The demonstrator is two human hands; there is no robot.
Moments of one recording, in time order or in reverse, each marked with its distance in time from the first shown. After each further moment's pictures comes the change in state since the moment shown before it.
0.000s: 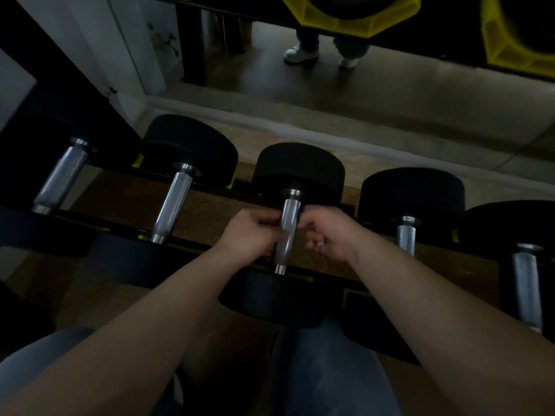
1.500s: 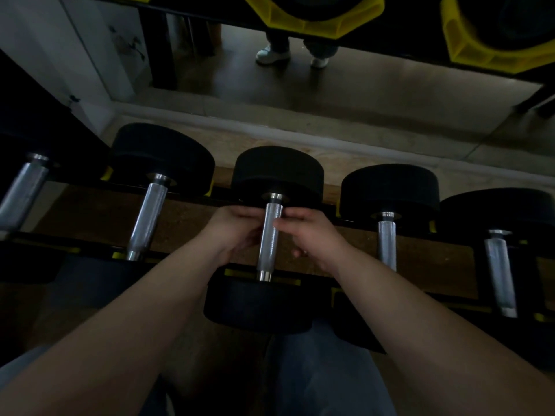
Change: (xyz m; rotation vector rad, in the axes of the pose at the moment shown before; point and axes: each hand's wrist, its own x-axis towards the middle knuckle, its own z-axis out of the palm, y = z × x) left_hand 0.031 0.006 -0.004 -0.311 -0.026 -0.171; right_hand -0.007 0.018 0.000 -0.084 0.093 -0.307
